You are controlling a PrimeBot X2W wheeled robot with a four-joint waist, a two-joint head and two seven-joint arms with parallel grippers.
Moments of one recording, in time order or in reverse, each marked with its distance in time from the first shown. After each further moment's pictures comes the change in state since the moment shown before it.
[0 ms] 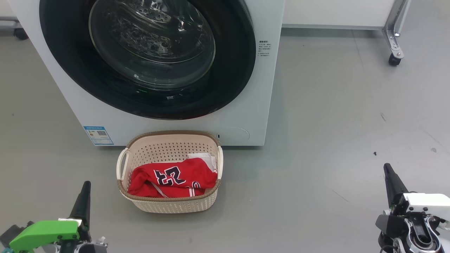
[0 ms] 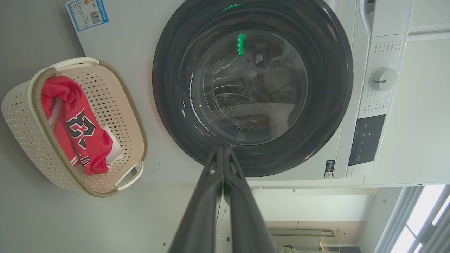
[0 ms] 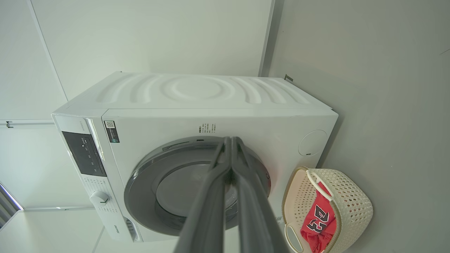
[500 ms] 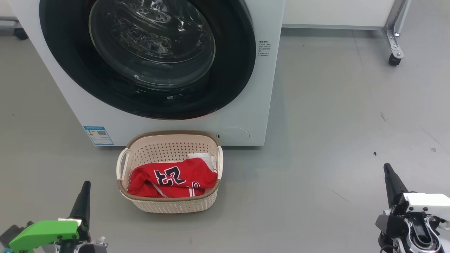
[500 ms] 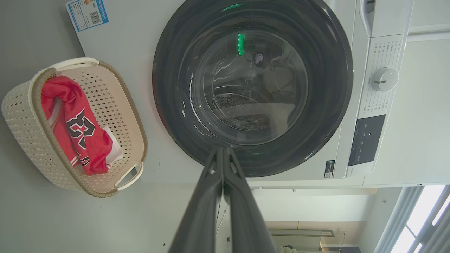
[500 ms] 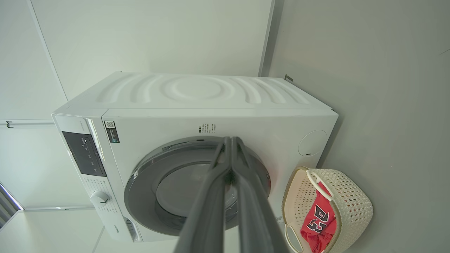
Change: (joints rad) left arm 0.000 0.000 0.001 0.000 0.000 0.000 0.000; right arm 0.000 0.000 0.000 0.000 0.000 0.000 0.000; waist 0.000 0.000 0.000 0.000
